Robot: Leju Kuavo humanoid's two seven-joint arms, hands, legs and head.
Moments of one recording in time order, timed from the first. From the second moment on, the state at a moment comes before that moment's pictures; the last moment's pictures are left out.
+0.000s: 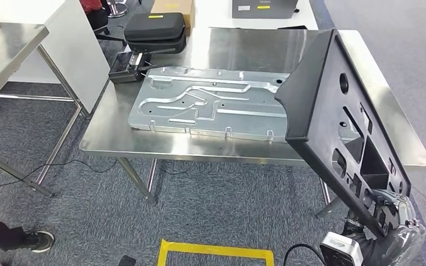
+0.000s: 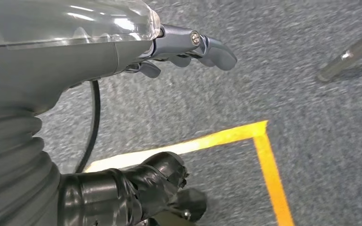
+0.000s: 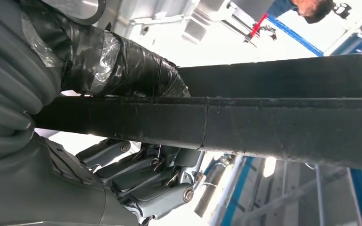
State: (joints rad) left arm -0.06 -0.23 0.94 -0.20 -1.26 0.31 -0.56; right arm 0.29 0.12 0.10 -1.89 0.71 -0.70 -0.52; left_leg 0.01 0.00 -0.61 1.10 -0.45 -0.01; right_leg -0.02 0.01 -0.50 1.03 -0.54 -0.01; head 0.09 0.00
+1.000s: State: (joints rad) left arm -0.06 -0.23 0.92 -0.20 -1.25 0.32 -0.55; right arm 0.27 0.10 0.11 -1.90 0.72 -0.70 -0.51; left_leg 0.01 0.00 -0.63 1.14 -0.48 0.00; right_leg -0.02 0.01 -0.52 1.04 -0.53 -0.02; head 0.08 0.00
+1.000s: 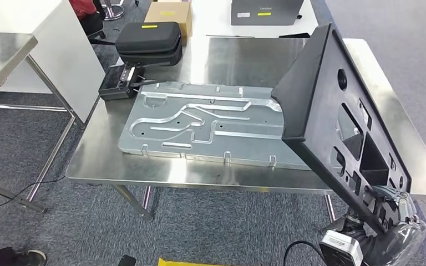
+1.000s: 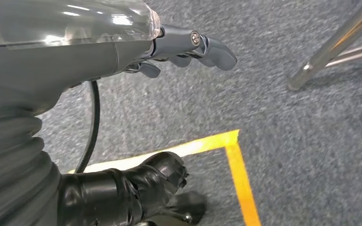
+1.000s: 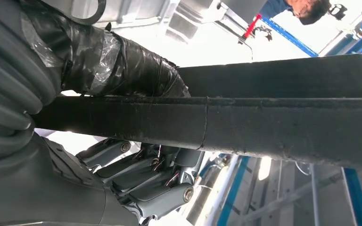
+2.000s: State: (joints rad) left arm -0.08 -0.23 0.90 -0.20 -1.31 0.31 -0.51; right arm 0.10 0.05 0.17 -1.84 1.08 -0.70 -0.36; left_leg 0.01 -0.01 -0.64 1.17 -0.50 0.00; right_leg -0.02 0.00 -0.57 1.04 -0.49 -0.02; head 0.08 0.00
